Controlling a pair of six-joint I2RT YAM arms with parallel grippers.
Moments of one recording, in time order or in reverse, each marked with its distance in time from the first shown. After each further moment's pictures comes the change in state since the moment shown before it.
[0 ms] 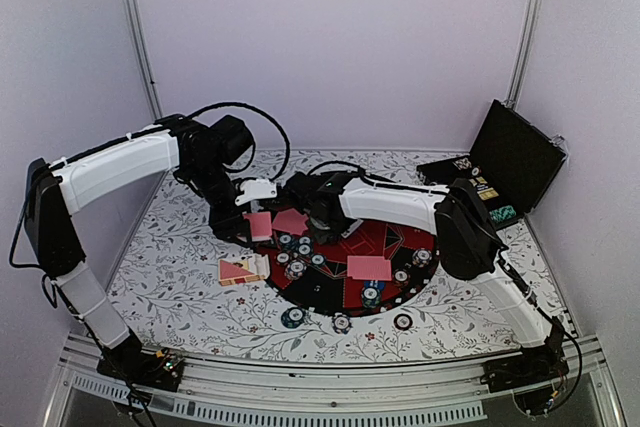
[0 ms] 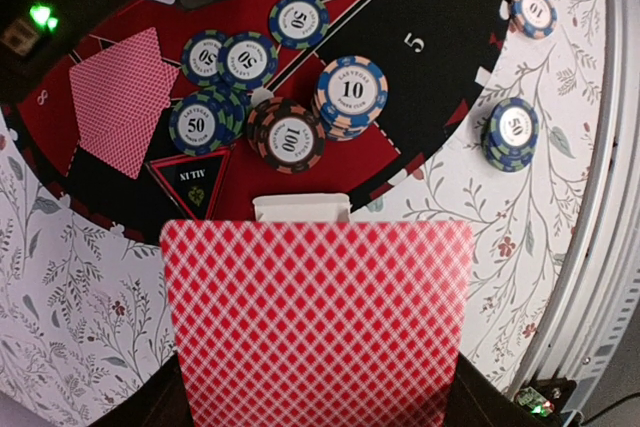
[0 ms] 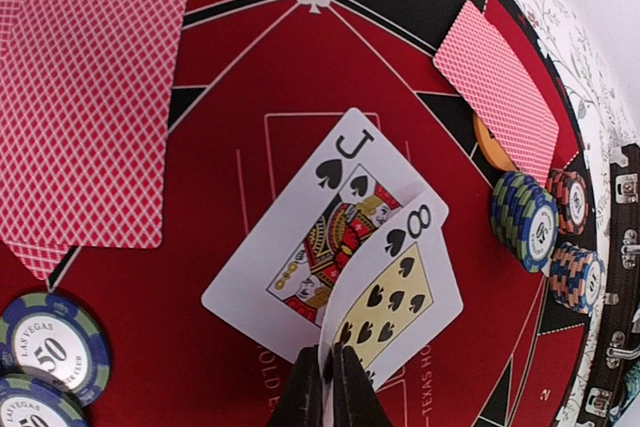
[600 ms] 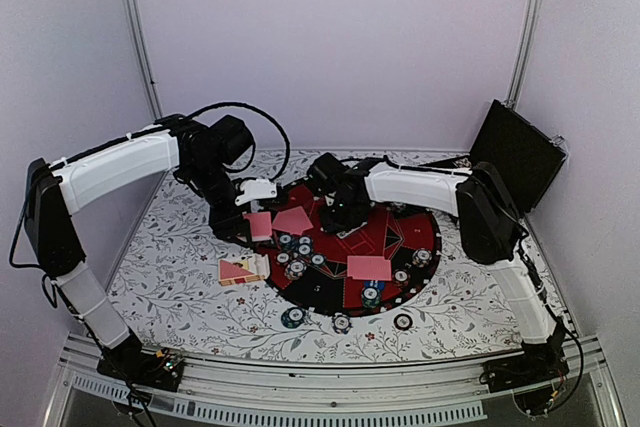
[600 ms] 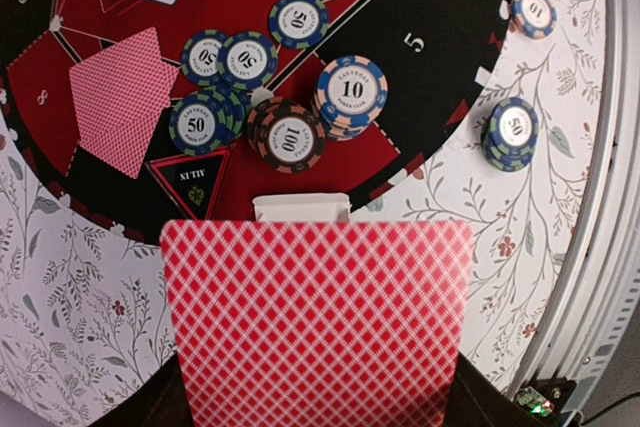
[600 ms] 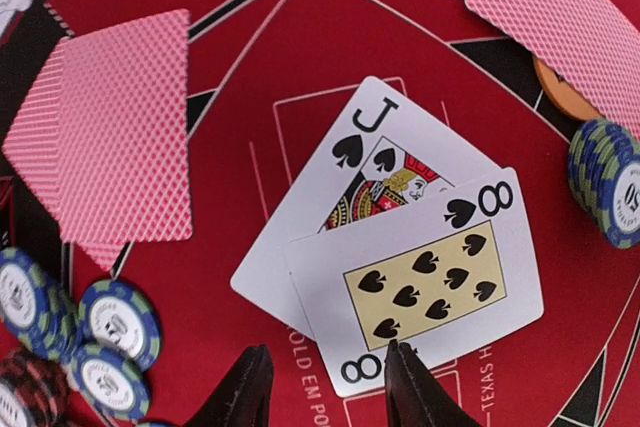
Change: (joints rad) left arm 0.000 0.000 0.000 -0.001 0.000 0.000; right arm -0.099 -0.109 -0.153 0.111 -0.359 0.135
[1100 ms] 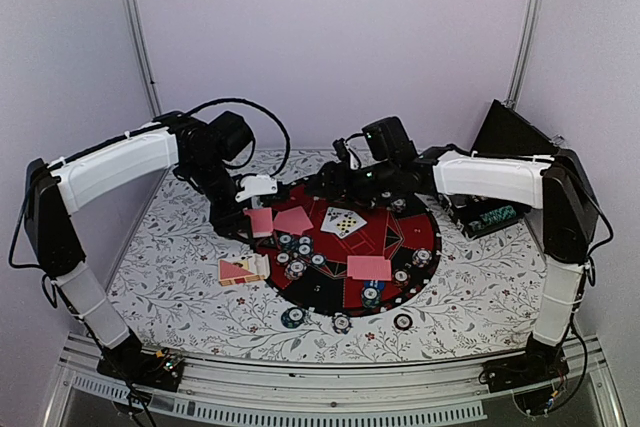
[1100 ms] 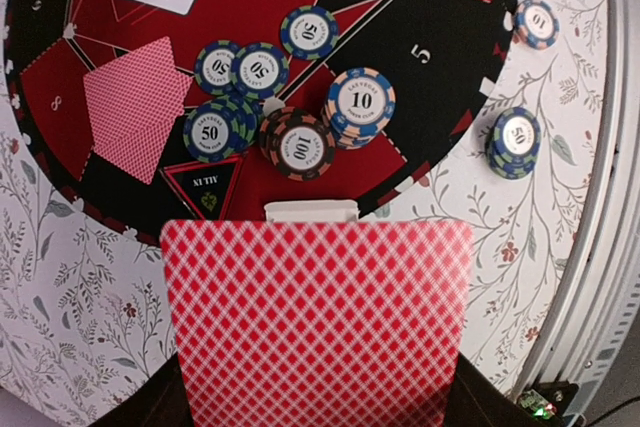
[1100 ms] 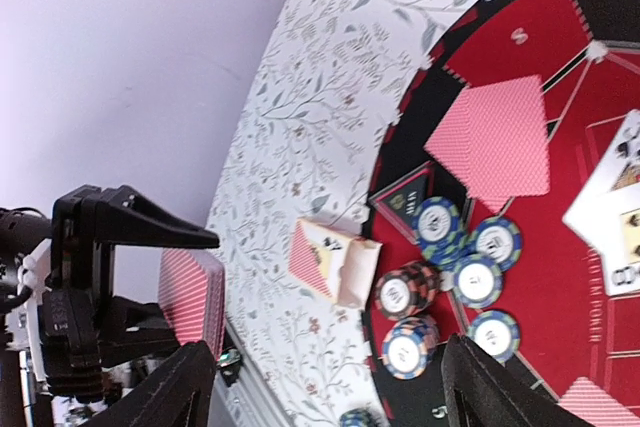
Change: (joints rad) left arm 0.000 0.000 0.020 0.001 -0.002 -0.002; right arm -0.094 -0.501 -0.536 0.581 -0.690 0.294
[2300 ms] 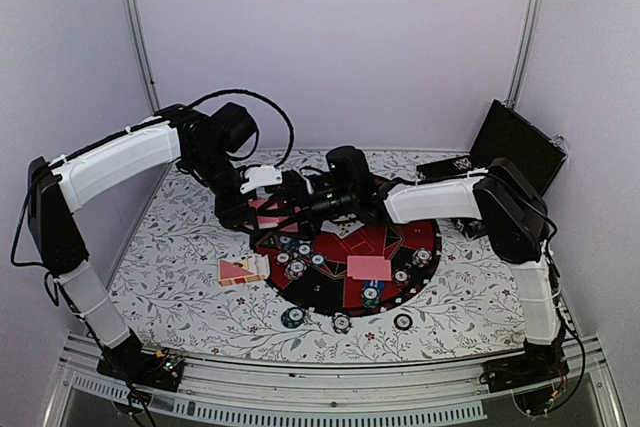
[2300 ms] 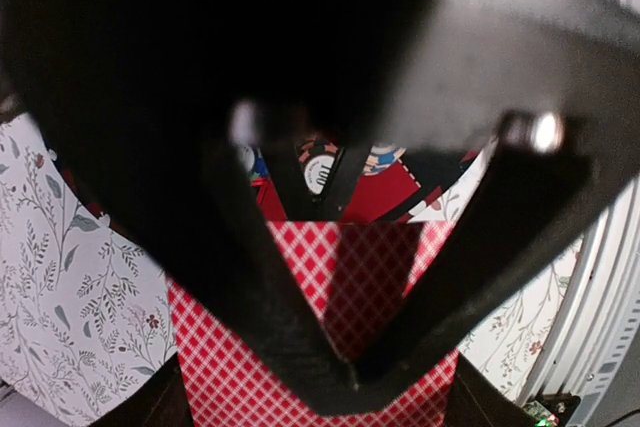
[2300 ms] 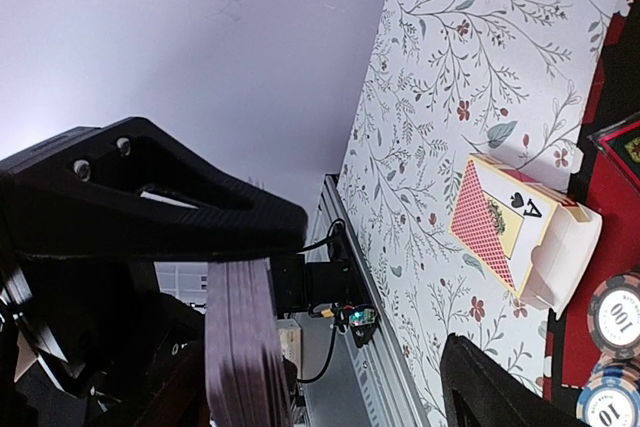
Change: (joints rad) left arm -0.016 0.023 0.070 0.002 -0.003 -0.018; right arm 0.107 0.284 0.063 0.511 -0.393 0.422
